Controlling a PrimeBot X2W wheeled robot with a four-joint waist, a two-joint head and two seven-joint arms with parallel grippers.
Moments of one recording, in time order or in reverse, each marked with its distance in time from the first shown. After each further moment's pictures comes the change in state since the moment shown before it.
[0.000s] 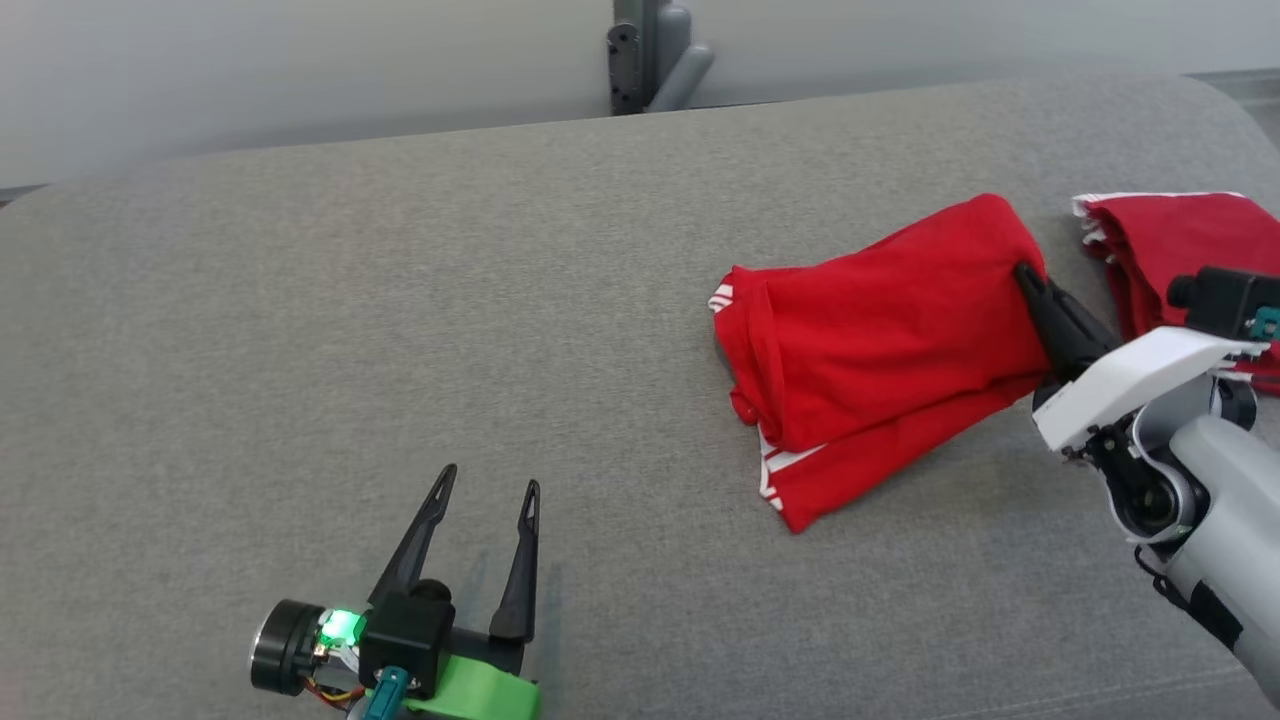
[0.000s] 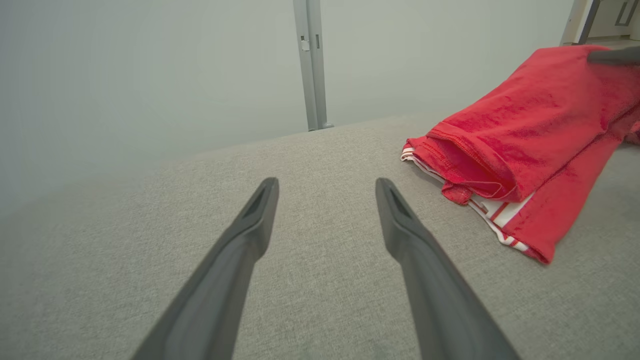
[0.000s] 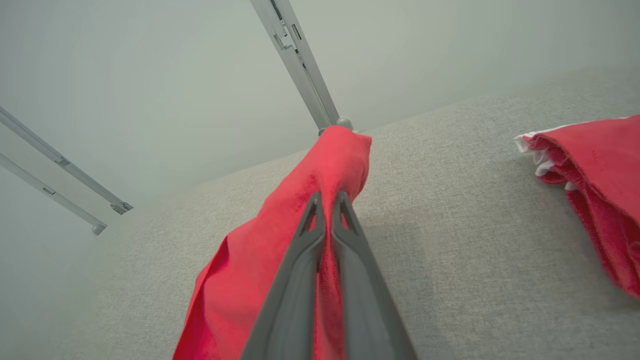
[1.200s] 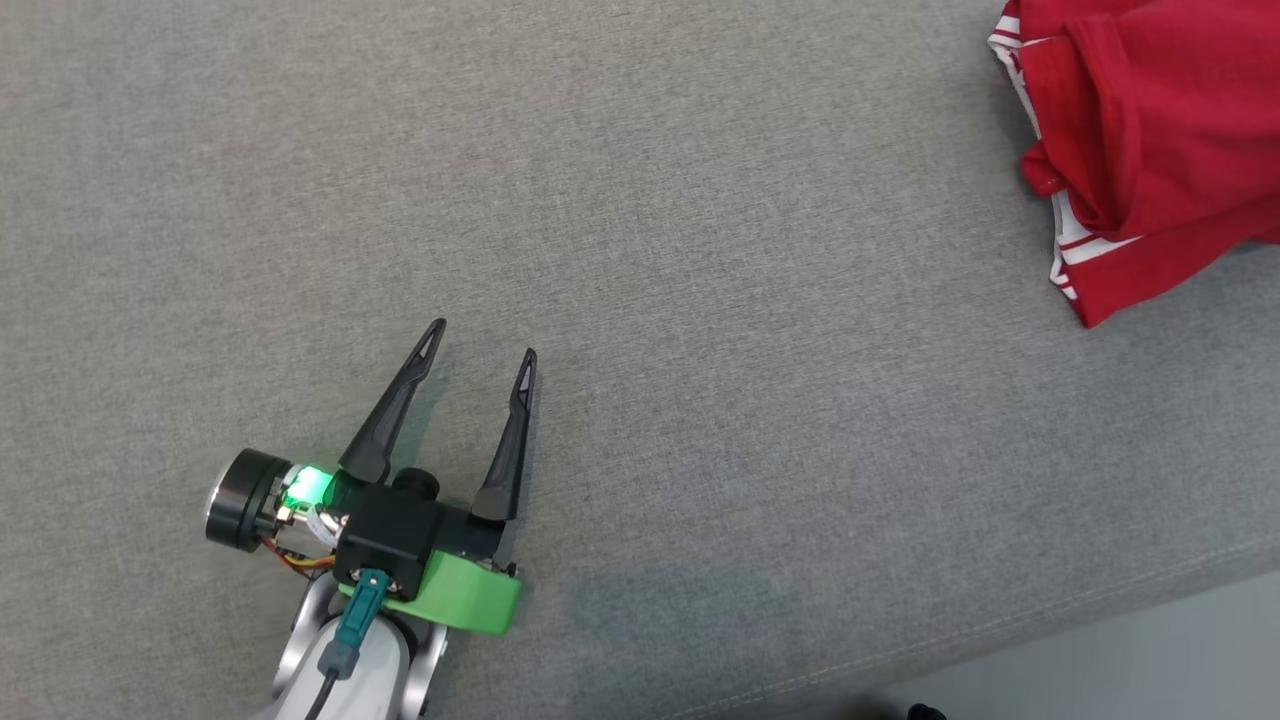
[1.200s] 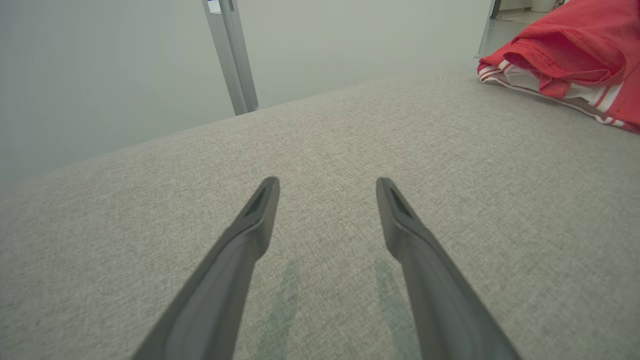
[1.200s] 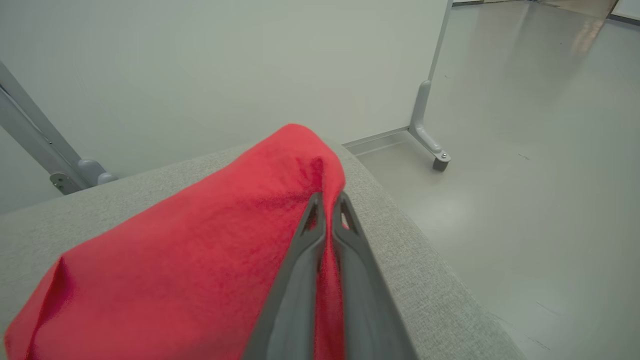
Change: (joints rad) left arm -0.209 0.094 -0.038 -0.063 0.042 -0.026 0.000; right arm -0.281 -0.180 -0.254 0.309 -0.185 0.000 -0.008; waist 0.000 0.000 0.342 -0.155
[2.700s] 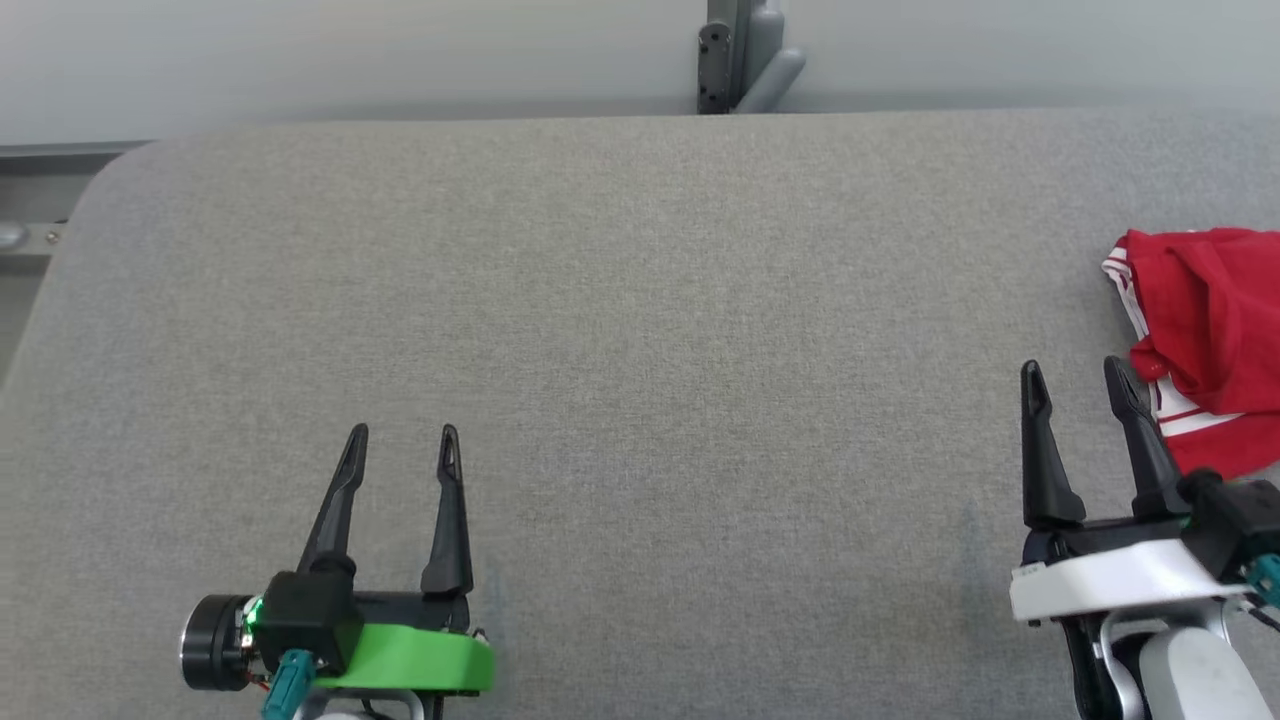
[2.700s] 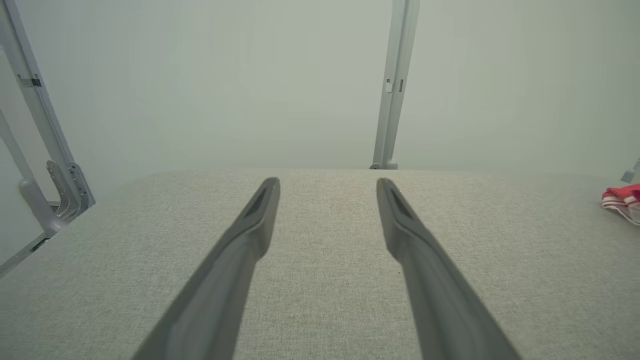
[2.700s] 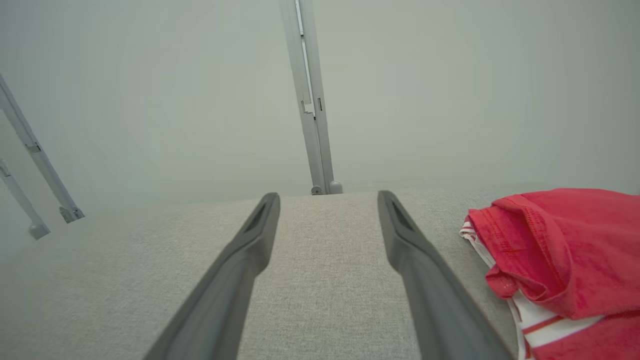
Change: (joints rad) left arm 0.178 -0.099 0.118 0.012 -0.178 0.077 0.000; right arm 0.793 0.630 -0.465 -0.771 -0.794 0.001 0.000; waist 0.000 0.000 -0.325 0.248
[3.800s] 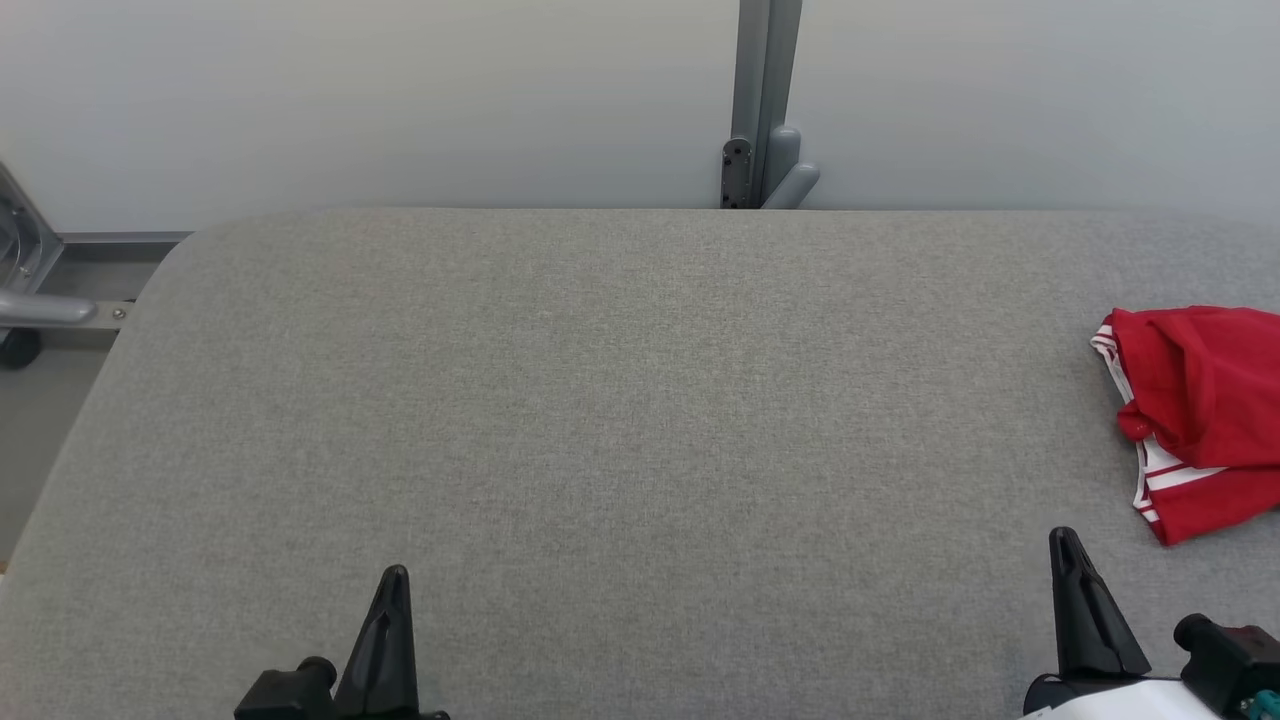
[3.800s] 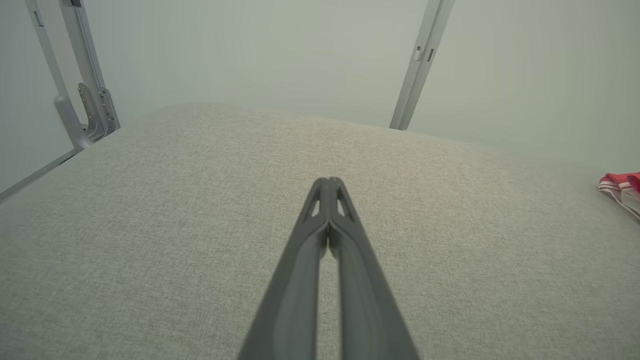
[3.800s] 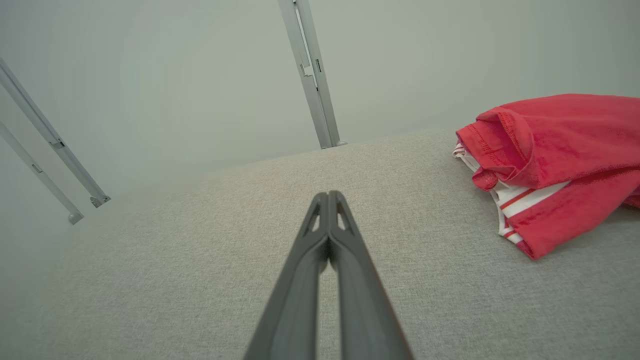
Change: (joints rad) left arm 0.183 0.002 0.048 0.031 -0.096 -0.053 0.033; right arm 0.303 0.041 0.002 -0.095 0.088 0.000 0.030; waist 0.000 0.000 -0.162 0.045
